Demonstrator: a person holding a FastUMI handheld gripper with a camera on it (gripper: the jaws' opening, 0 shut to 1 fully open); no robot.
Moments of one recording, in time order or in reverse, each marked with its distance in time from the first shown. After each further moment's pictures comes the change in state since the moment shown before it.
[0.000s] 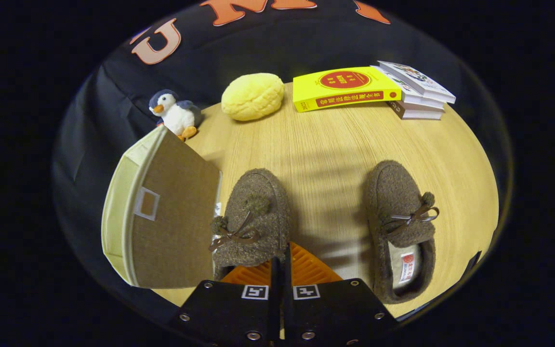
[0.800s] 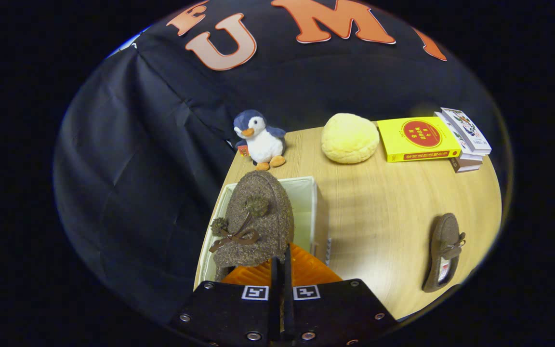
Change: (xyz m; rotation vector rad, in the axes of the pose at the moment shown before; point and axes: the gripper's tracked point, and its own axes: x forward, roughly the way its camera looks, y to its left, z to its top) arm -0.033 0.207 0.062 -0.081 -0.046 0.170
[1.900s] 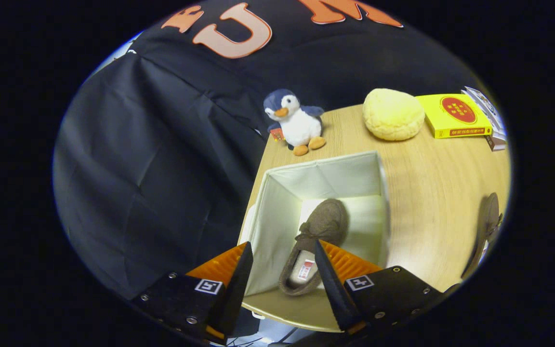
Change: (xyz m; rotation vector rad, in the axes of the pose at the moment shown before) arm 0.002 0.046 -0.007 0.048 0.001 0.206
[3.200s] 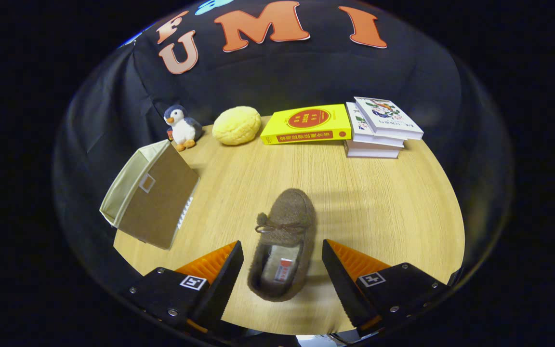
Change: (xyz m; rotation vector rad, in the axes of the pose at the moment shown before) arm -0.181 -0.385 -0.060 -0.167 -0.061 -0.385
